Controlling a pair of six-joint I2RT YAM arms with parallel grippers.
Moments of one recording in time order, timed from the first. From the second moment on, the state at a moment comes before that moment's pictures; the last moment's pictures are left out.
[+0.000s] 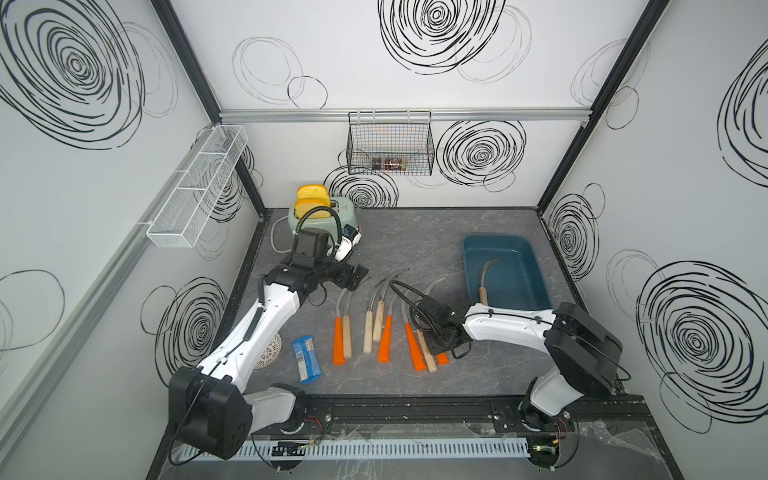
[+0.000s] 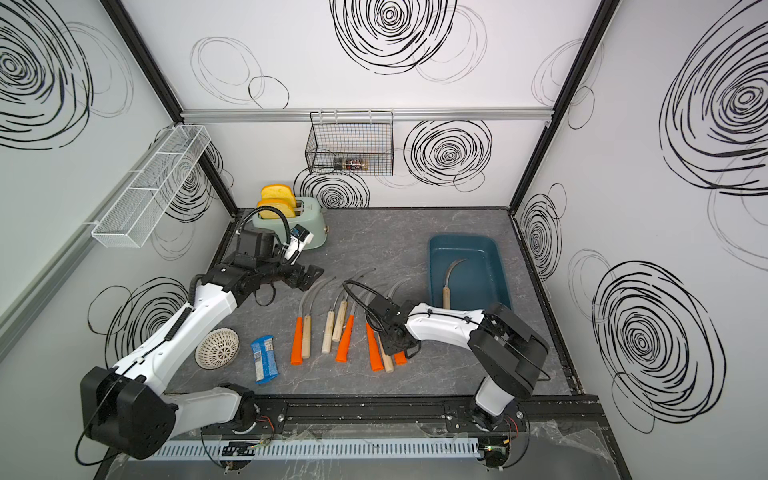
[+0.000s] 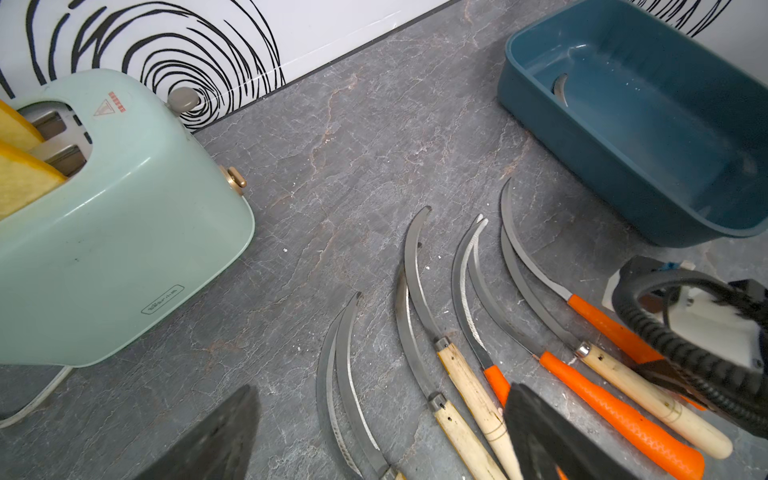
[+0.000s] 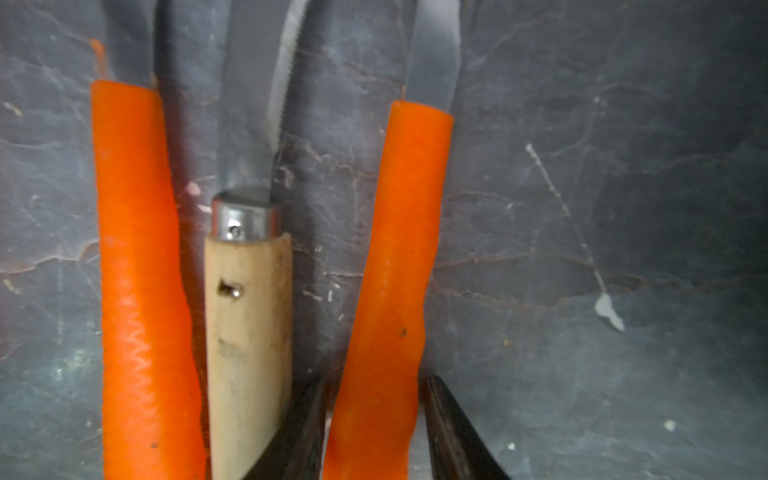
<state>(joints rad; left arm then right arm) -0.24 1.26 1.06 -0.53 0.29 0.24 0.96 1.61 0.86 -0.65 0.11 0.60</state>
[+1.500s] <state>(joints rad) -0.27 1.26 1.08 -0.55 0.28 0.24 0.97 1.60 0.84 -0.64 0.12 0.63</state>
